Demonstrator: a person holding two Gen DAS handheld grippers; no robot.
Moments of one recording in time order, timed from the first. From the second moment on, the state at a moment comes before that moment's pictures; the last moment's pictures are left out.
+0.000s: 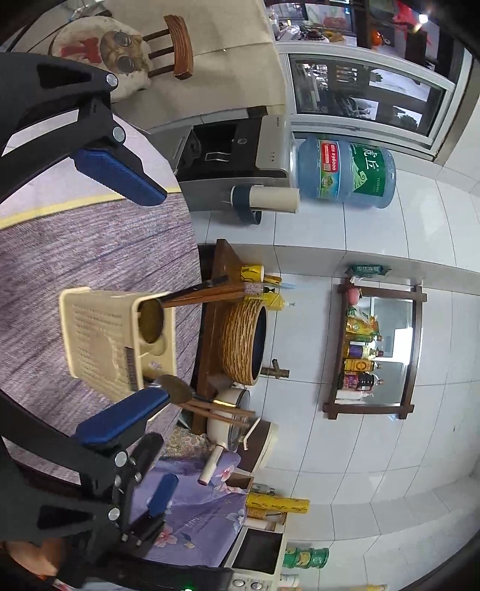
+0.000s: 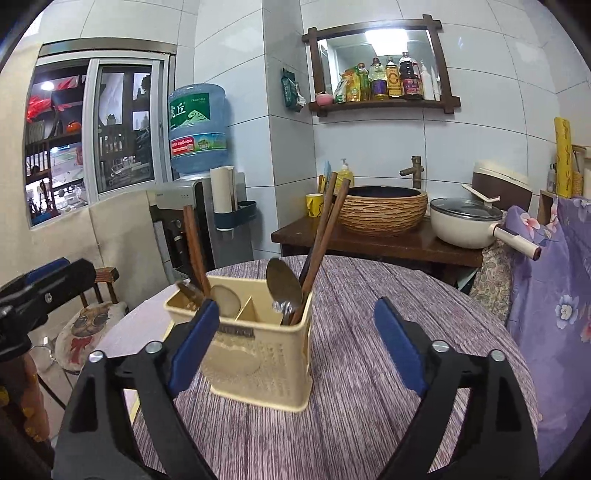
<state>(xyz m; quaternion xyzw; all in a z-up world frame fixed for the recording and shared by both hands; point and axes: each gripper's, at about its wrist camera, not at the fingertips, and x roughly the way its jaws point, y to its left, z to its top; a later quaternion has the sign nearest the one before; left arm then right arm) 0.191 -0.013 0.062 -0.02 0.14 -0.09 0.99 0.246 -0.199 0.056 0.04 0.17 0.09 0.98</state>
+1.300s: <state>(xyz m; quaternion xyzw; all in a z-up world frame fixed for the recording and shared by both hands) -0.011 0.008 -0.021 -0.01 0.15 -0.06 0.99 -0.019 -0.203 -0.011 0.04 0.12 0.13 0.98</state>
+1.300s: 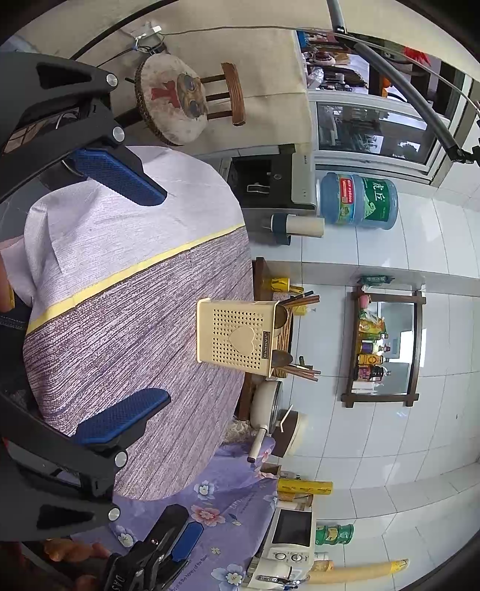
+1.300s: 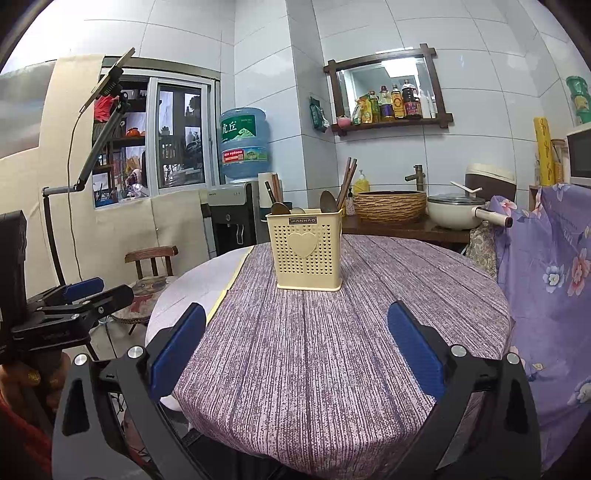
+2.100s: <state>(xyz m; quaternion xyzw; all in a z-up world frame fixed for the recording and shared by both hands) -0.012 0.000 -0.022 -0.01 0.16 -0.07 0.98 -0.022 -0.202 -0.012 0.04 0.12 0.13 0.98</state>
